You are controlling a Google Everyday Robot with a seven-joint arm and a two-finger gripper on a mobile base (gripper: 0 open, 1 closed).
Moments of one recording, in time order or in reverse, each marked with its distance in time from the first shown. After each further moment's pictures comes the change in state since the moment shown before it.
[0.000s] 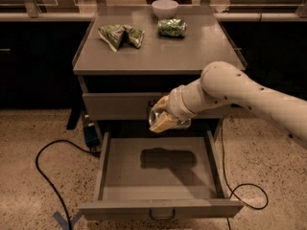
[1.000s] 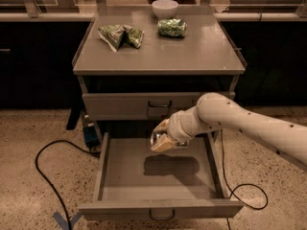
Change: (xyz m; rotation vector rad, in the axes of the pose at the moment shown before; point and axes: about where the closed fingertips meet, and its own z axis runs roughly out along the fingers) arm 0.062 0.044 0.063 -0.043 0.011 0.083
